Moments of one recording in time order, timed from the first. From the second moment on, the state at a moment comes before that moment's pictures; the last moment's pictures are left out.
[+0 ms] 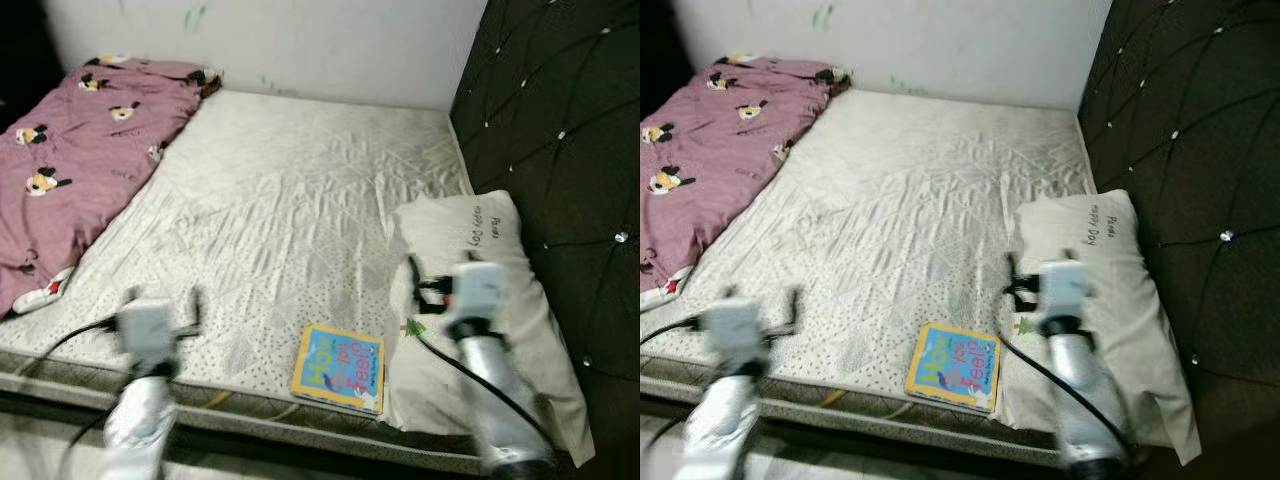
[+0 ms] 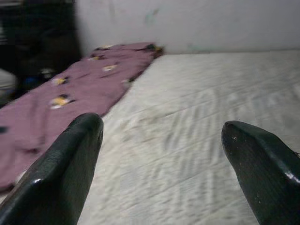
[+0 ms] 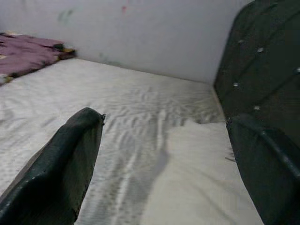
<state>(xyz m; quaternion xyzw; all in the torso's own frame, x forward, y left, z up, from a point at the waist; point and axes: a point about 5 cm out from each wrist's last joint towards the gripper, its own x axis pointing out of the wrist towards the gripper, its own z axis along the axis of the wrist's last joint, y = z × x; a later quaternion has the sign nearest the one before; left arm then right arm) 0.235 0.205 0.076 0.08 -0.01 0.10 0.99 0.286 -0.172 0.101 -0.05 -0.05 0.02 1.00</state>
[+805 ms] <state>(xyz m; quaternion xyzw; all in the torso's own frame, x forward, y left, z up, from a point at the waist) 0.209 0.195 0.072 0.06 0.01 0.08 1.00 0.264 -0.178 0.096 -0.03 0.00 0.03 1.00</state>
